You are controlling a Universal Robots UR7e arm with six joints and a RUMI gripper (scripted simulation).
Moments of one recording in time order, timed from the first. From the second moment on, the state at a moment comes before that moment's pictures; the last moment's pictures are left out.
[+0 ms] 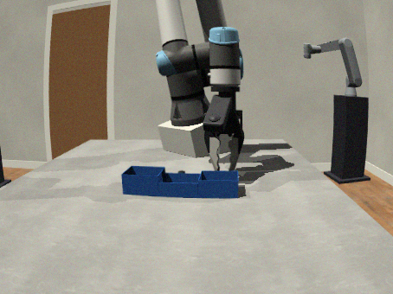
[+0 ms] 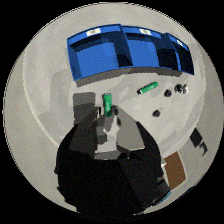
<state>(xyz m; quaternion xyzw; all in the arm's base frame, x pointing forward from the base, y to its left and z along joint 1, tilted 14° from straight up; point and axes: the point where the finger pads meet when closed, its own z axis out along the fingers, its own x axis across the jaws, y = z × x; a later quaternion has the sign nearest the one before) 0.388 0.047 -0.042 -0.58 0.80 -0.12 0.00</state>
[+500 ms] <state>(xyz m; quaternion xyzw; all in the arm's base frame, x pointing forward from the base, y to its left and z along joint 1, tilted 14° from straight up) 0.388 0.046 -0.047 -0.58 0.80 -0.12 0.00</state>
